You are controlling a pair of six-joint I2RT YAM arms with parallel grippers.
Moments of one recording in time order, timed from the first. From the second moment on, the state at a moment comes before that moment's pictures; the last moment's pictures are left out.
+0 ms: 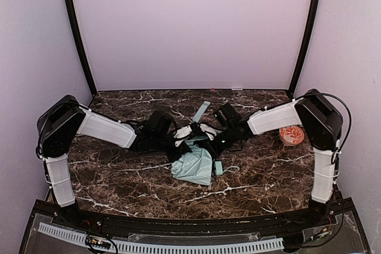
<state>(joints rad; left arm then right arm) -0.80 1.91 1.05 0.12 0.25 0.31 0.75 2.01 1.21 -0.19 -0.54 -0.05</state>
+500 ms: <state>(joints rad) -0.80 1.97 1.06 0.13 0.22 0.36 0.67 1.84 1.15 -0.25 -0.43 0.02</state>
